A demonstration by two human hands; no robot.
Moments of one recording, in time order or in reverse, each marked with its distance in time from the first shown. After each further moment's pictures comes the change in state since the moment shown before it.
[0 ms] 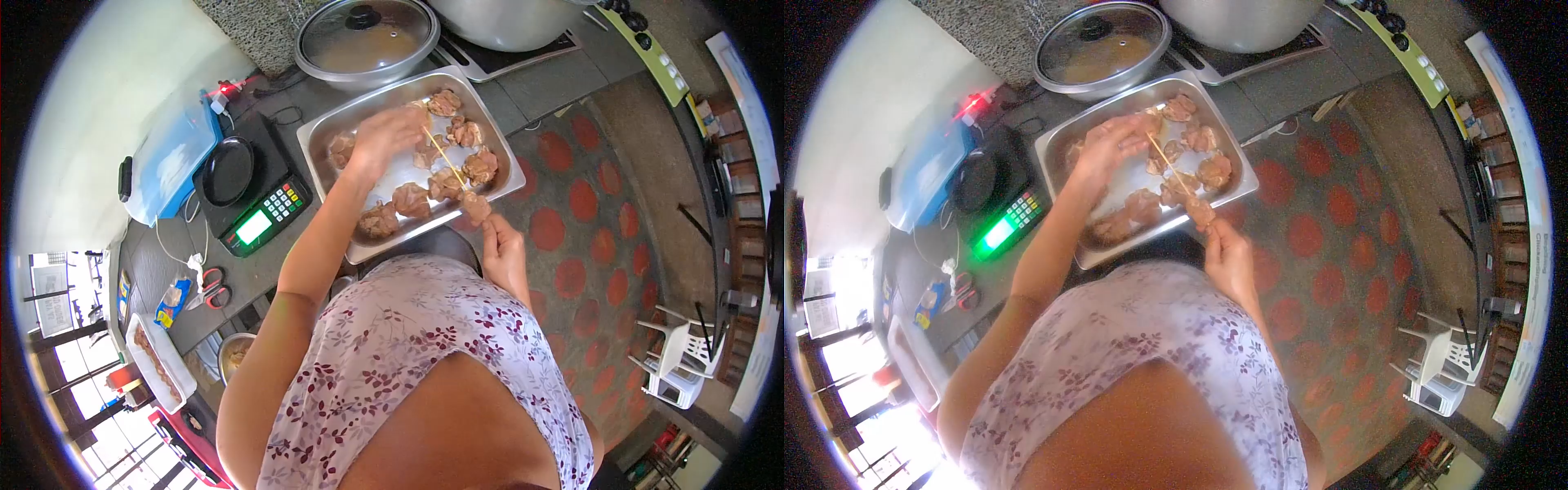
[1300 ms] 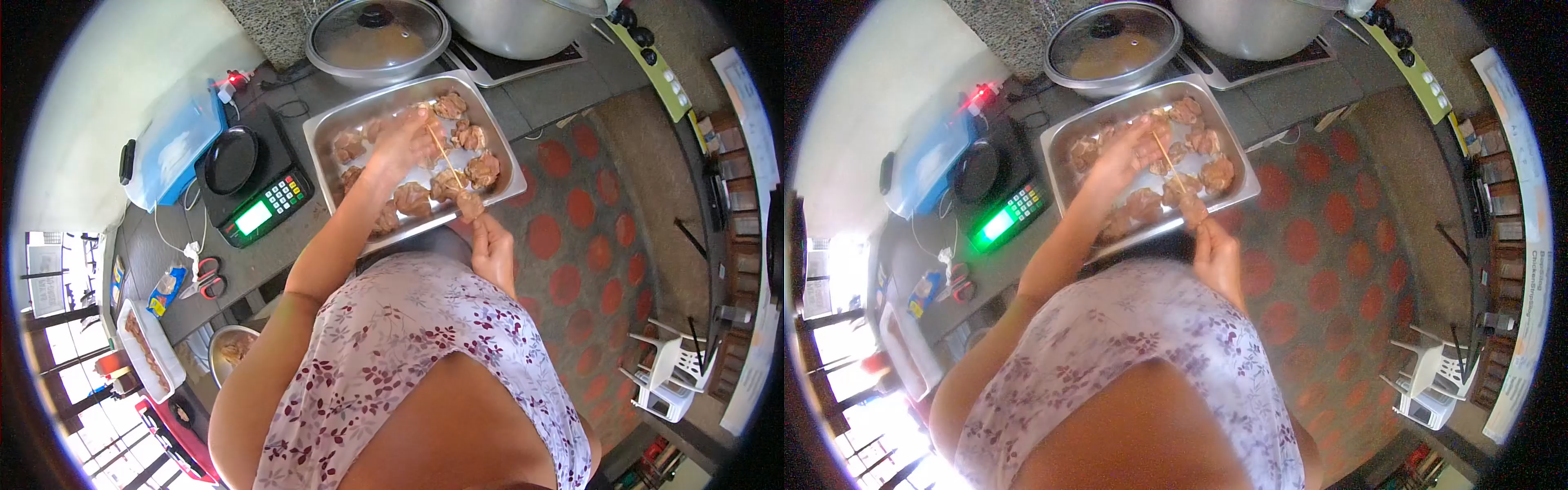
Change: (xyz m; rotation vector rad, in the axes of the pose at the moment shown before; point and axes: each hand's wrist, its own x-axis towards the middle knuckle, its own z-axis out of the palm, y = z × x) left_hand -0.004 -0.014 0.019 -0.166 0.100 0.006; right_hand 0.002 -0.019 0.015 0.119 0.006 0.014
